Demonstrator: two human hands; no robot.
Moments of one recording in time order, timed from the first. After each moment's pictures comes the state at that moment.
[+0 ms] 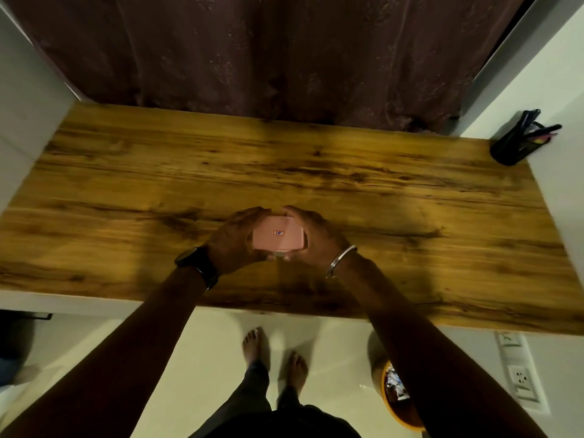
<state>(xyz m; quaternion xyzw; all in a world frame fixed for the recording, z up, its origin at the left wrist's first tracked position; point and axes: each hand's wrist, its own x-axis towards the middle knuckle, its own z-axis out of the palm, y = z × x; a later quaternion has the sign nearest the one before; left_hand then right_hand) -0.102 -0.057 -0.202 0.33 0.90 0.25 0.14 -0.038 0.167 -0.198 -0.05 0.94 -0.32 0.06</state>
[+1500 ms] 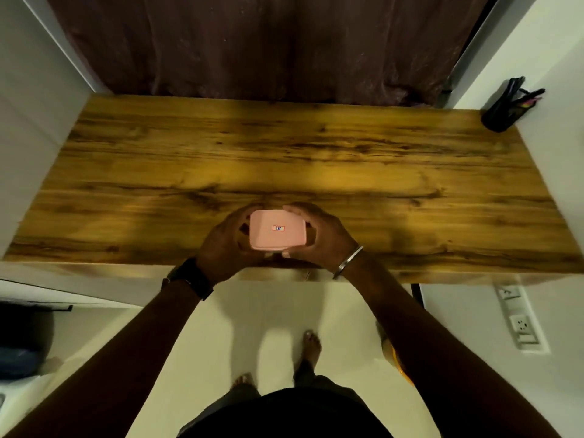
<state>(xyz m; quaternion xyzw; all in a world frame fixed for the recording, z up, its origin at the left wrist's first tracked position) -0.017 -0.143 -0.191 0.28 0.87 0.40 0.11 0.056 0.094 -0.175 -0.05 0.91 -0.42 -0.04</state>
